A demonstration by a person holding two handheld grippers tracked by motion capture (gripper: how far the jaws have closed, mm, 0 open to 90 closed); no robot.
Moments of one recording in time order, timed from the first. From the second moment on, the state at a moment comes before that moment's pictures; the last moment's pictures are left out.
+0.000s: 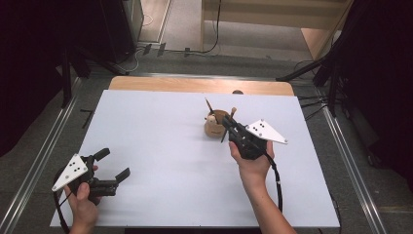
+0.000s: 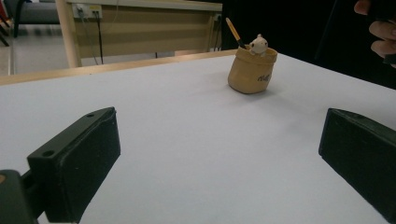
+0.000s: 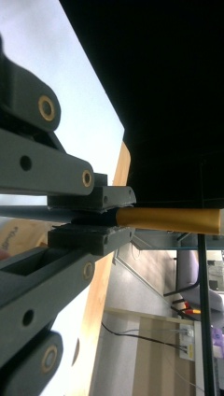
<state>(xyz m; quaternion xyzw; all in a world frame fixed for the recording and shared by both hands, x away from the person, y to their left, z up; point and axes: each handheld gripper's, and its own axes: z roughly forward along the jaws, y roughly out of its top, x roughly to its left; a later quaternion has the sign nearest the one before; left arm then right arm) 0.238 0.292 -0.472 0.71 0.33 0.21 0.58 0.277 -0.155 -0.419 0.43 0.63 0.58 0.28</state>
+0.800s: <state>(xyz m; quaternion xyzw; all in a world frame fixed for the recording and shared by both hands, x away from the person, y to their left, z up) 0.238 0.293 -0.472 0.71 0.33 0.21 0.58 0.320 -0.163 -0.415 0.43 0.62 0.58 0.31</state>
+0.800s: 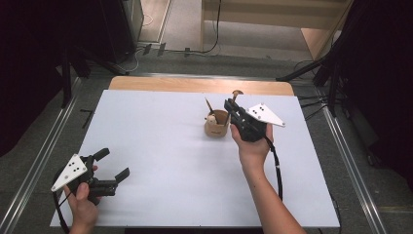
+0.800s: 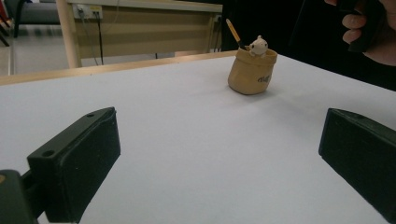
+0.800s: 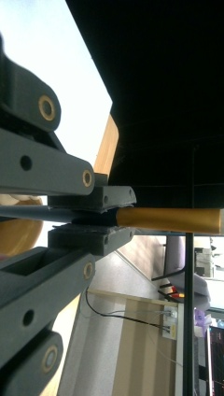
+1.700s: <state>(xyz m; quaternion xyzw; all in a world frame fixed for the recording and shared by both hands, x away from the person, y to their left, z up) 0.238 0.294 -0.472 0.71 0.33 0.21 0.58 0.361 -0.161 -0.453 0.43 0.62 0.56 0.32</state>
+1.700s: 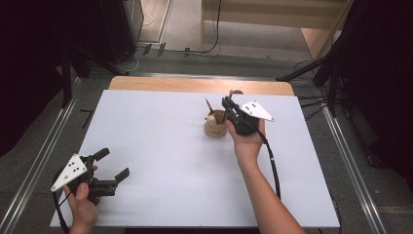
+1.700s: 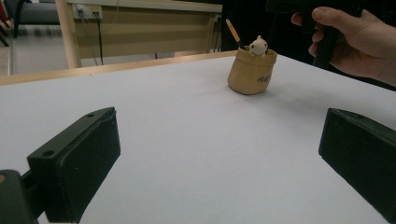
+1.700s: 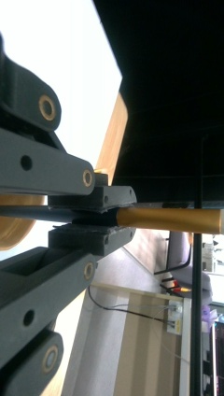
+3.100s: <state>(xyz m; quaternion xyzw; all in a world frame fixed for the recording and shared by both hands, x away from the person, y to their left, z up) 0.238 0.293 -0.472 0.71 0.33 0.20 0.58 0.376 -0.152 -0.485 0.47 0.65 0.51 0.30</state>
